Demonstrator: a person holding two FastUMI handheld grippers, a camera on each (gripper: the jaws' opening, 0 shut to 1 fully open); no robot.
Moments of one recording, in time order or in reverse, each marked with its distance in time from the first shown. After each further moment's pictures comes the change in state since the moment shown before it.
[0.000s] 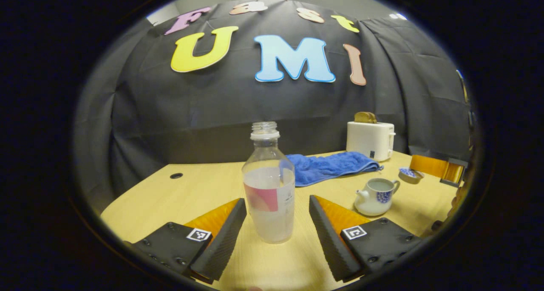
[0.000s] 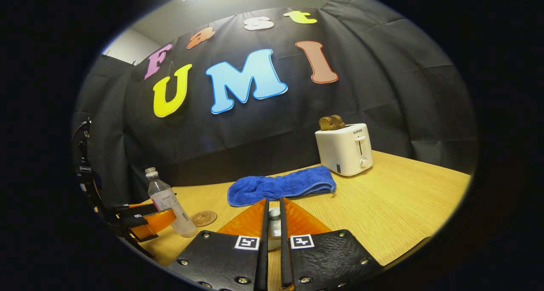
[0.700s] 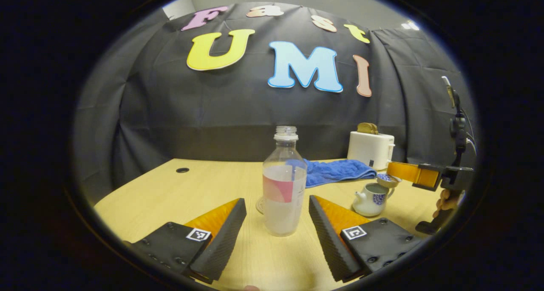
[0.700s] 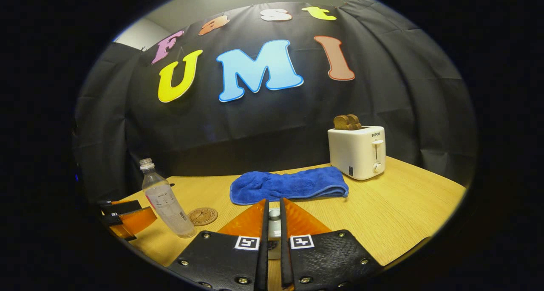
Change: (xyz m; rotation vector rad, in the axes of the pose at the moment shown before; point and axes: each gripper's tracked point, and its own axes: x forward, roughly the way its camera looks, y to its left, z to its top) left arm -0.028 0.023 0.000 -0.061 -0.035 0.013; right arm 0.034 0.028 -0.004 -0.095 0.054 0.020
